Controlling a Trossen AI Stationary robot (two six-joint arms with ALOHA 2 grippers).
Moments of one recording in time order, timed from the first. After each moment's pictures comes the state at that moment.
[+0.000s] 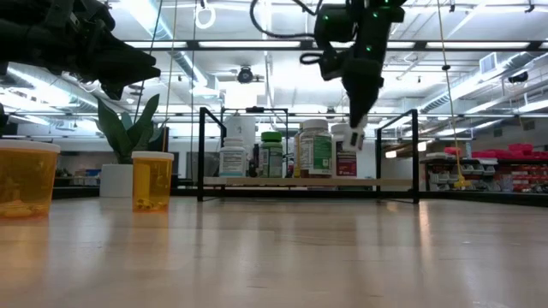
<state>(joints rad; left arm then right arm) 0.02 0.33 0.16 0.10 -0.18 -0.17 -0.34 1.64 1.41 -1.06 0.08 -0.01</state>
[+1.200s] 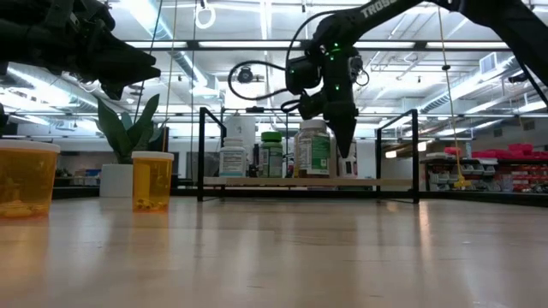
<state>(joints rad) 0.02 0.33 0.16 0.10 -0.18 -0.17 -0.47 2.03 1.75 -1.30 0.11 -0.18</state>
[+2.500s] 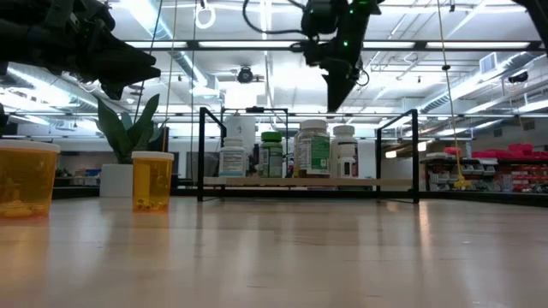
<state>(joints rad) 0.02 0.33 0.16 0.10 -0.18 -0.17 -0.47 1.77 1.75 -1.14 0.24 -0.13</state>
